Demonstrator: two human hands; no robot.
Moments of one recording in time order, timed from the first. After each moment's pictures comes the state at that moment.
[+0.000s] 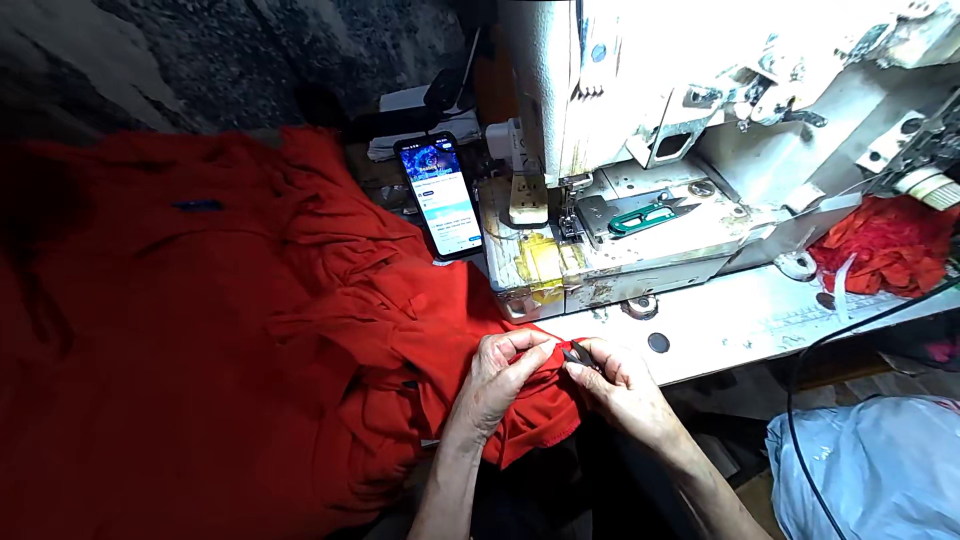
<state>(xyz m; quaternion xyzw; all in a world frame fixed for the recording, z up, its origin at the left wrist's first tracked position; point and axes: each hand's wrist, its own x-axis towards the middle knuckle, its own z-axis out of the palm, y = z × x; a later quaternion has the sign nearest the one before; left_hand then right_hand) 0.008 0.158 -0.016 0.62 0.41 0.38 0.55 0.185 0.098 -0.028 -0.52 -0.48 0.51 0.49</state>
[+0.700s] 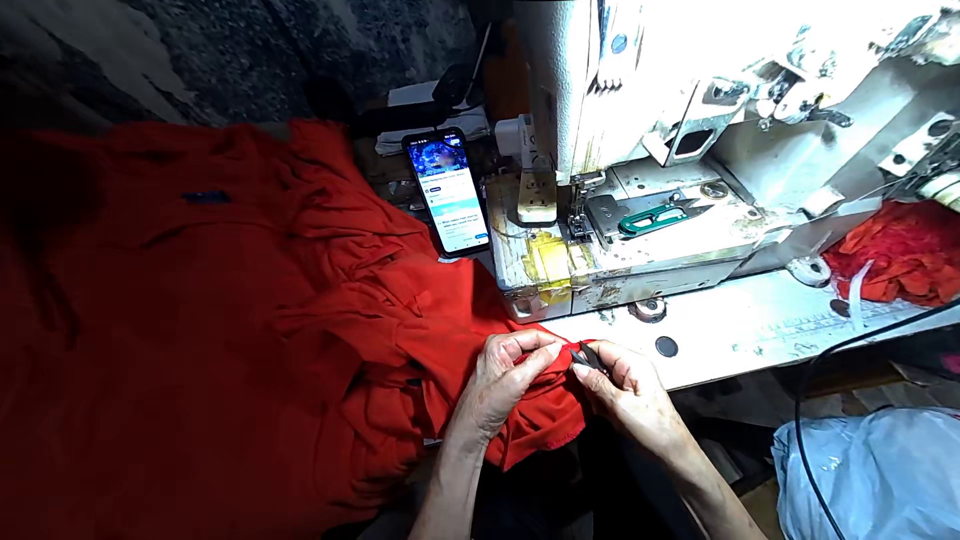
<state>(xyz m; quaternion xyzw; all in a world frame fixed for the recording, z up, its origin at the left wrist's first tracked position) 0.013 0.153 -0.002 0.58 0.45 0.37 0.57 0.184 0.097 -0.031 -0.52 -0.48 0.50 0.50</state>
